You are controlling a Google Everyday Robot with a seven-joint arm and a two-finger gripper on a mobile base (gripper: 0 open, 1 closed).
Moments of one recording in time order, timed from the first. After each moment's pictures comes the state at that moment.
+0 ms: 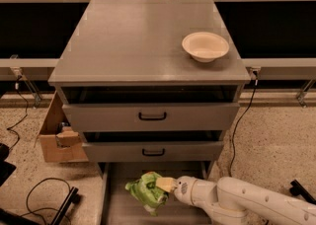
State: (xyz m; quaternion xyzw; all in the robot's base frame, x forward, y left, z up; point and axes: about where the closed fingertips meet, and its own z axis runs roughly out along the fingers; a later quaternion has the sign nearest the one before) arm 0.460 -0.019 0.480 0.03 0.86 0.45 0.24
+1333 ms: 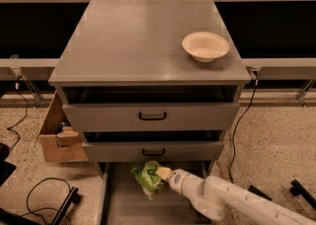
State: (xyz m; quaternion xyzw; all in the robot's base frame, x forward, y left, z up) arm 0.536 -0.018 0.403 0.13 0.85 0.43 0.28
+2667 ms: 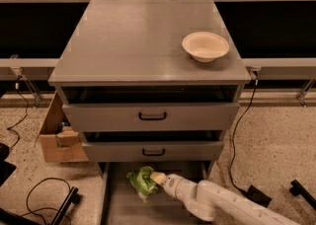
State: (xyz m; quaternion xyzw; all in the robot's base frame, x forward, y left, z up) arm 0.547 0.004 0.338 0.13 0.84 0.46 0.26
